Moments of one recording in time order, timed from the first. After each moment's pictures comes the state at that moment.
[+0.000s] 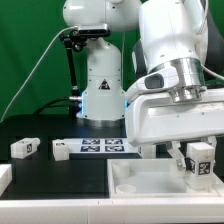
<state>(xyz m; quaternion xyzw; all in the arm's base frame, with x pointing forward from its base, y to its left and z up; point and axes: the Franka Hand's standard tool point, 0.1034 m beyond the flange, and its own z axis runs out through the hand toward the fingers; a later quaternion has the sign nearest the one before) 0.609 0.114 0.059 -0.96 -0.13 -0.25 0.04</state>
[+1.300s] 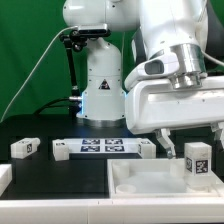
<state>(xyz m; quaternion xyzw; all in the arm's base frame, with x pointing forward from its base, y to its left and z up) 0.610 0.114 0.090 -0.96 -0.14 -0.23 0.04</state>
